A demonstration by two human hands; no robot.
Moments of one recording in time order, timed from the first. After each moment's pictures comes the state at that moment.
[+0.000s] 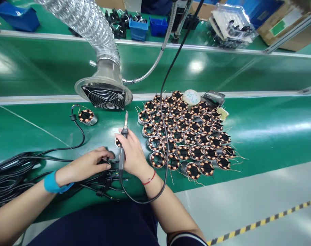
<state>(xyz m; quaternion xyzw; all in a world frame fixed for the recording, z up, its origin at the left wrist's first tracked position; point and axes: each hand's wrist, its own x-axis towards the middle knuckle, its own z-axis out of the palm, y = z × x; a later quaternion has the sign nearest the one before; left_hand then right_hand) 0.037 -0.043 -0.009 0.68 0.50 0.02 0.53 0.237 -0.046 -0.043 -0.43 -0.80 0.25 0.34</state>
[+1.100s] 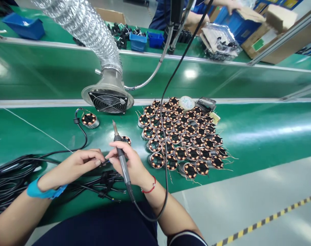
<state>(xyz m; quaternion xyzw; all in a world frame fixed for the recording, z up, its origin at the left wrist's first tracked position) 0.012 -0.046 0.016 0.65 0.45 0.13 0.60 0.221 -0.064 -0.013 -0.33 -0.62 0.53 0.48</state>
